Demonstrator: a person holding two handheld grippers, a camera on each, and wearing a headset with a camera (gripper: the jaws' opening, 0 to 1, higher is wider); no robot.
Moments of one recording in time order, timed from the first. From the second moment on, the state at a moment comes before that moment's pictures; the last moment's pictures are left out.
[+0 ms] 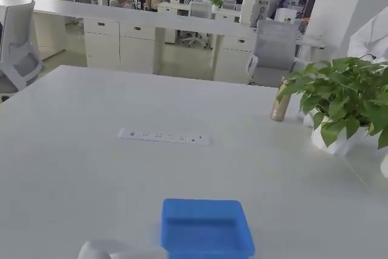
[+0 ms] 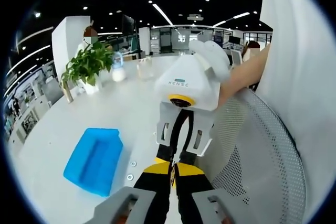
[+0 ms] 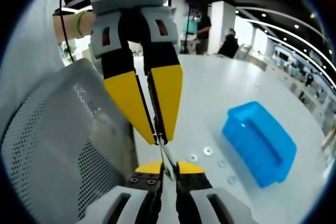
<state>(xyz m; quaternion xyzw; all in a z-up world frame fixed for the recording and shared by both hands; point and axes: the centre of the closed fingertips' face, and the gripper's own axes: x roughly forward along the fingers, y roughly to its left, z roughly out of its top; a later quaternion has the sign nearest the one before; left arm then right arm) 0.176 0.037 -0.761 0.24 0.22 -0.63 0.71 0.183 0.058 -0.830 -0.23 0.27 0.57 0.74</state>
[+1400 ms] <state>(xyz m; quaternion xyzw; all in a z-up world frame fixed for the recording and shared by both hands) 0.217 0.066 -0.759 0.27 0.24 -0.60 0.71 0.223 0.088 -0.827 -0.18 0.25 0.57 0.77</state>
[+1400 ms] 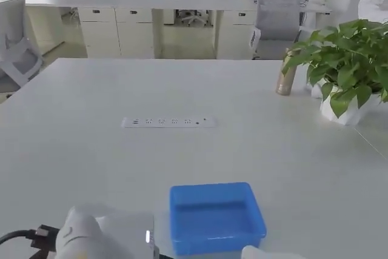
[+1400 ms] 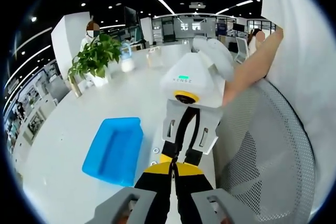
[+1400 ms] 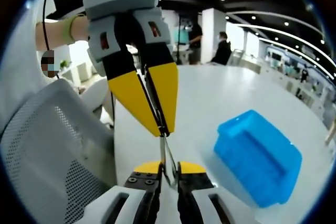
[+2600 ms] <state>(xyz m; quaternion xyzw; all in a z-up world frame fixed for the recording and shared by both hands) 0.214 0.056 -0.766 0.28 0.26 -0.64 0.67 0.219 0.087 -0.824 -0.17 0.24 0.58 0.76</state>
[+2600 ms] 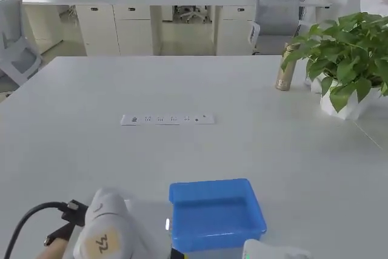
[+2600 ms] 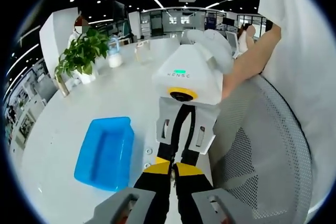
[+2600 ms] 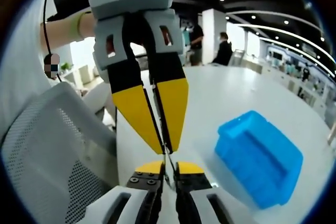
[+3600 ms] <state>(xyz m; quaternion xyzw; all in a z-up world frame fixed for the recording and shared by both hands) 0.219 0.094 -0.726 0.03 0.21 -0.42 0.88 0.240 0.068 -0.796 -0.14 0.25 0.54 0.79</state>
